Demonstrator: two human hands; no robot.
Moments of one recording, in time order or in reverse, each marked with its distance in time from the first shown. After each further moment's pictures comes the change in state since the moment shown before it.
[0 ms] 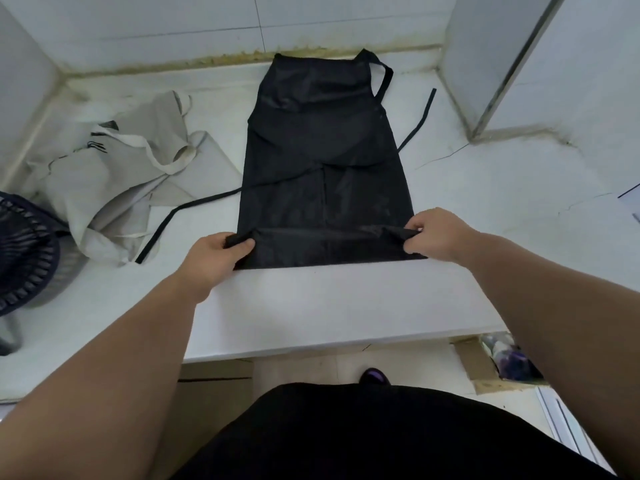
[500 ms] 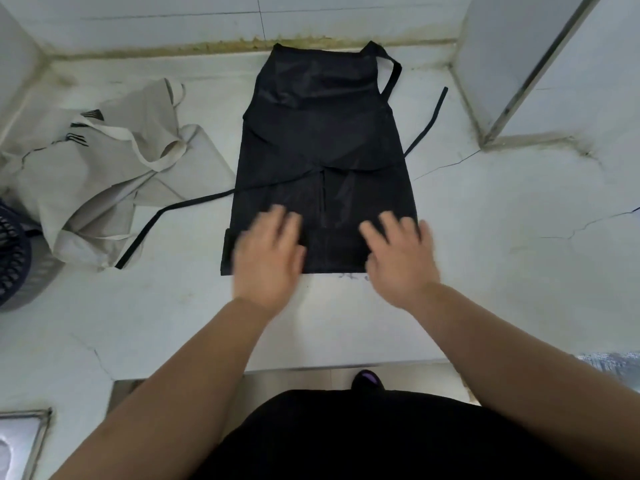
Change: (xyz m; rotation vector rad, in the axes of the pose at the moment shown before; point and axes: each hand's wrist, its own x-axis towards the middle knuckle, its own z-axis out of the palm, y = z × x) left_hand 0.009 0.006 0.084 0.862 0.264 0.638; right_hand 0.015 -0.011 0.058 -0.574 0.277 -0.263
